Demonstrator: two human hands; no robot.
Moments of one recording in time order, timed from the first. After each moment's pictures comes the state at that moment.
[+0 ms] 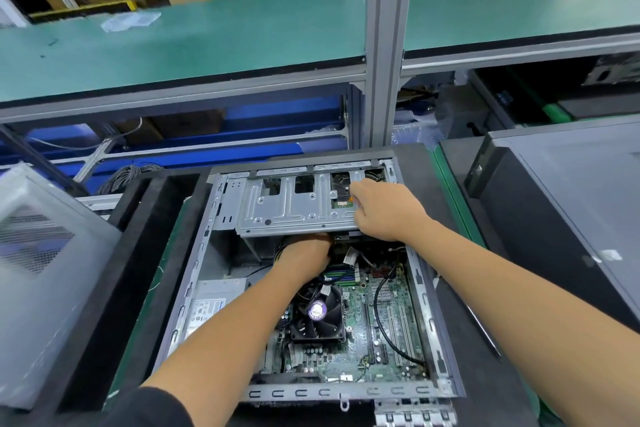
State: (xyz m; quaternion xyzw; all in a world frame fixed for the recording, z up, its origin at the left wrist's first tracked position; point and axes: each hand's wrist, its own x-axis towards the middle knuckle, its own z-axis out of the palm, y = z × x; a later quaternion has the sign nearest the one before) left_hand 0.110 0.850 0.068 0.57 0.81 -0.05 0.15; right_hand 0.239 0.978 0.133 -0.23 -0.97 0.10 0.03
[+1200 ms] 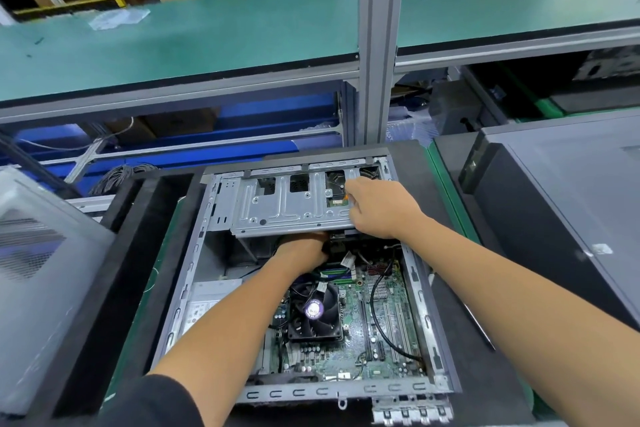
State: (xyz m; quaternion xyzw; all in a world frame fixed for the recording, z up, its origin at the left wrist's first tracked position) left_hand 0.102 0.860 0.064 0.57 0.80 -0.04 0.17; right_hand 0.238 0.982 0.126 -0.23 -0.97 0.10 0.05
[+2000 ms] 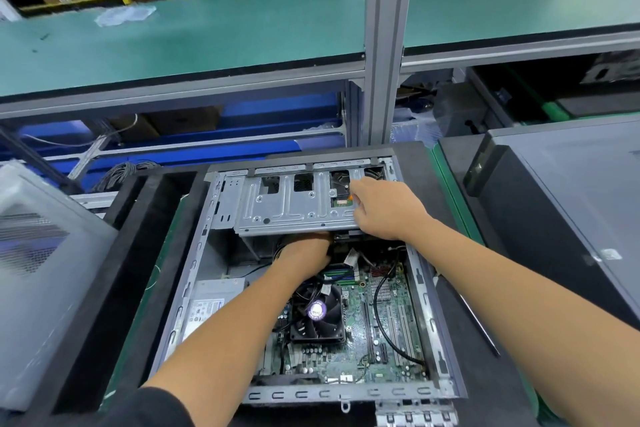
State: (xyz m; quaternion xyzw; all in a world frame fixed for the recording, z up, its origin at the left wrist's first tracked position) left_hand 0.106 0.856 0.063 0.56 0.81 -0.03 0.17; right_hand 0.238 0.980 0.130 -0.23 -0.97 0.10 0.05
